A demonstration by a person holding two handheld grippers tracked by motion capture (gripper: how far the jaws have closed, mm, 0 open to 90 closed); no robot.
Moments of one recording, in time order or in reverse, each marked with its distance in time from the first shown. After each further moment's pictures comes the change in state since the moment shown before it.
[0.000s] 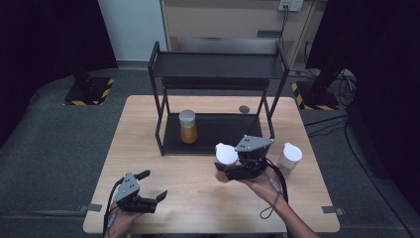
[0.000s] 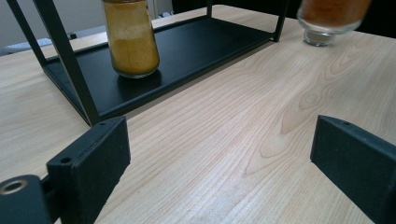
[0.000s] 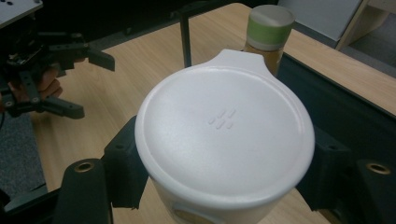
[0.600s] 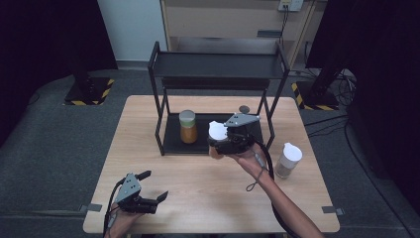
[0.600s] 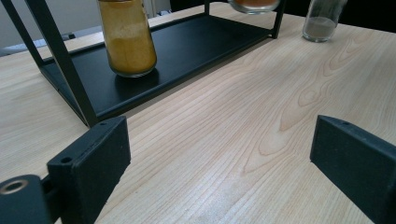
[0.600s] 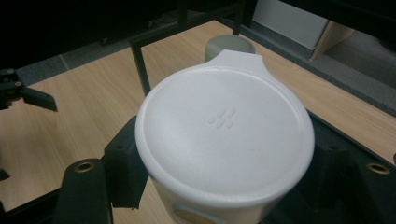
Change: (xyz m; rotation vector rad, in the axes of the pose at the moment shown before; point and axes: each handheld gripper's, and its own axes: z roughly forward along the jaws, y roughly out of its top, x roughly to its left) left arm -0.001 0.001 0.001 0.009 -0.004 0.015; right arm -0.027 0.030 0.047 -0.022 -0.077 0.008
